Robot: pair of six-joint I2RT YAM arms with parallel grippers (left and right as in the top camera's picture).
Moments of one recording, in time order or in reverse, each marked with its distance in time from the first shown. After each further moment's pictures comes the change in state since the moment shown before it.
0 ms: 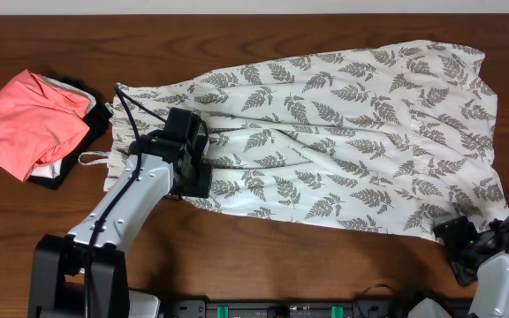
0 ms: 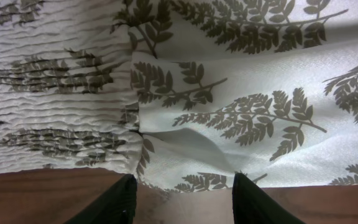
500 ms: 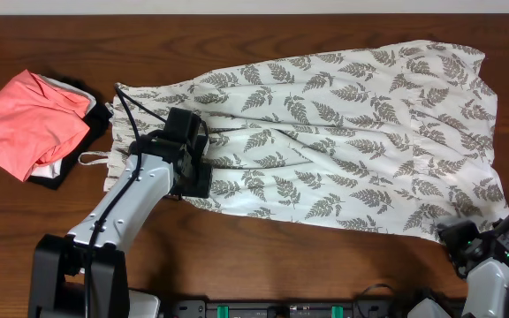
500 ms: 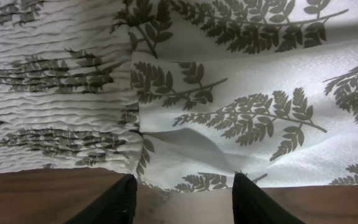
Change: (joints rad) left arm 0.000 0.000 0.000 -0.001 0.000 0.000; right arm 0.000 -0.015 -0.103 0.233 0.033 0.029
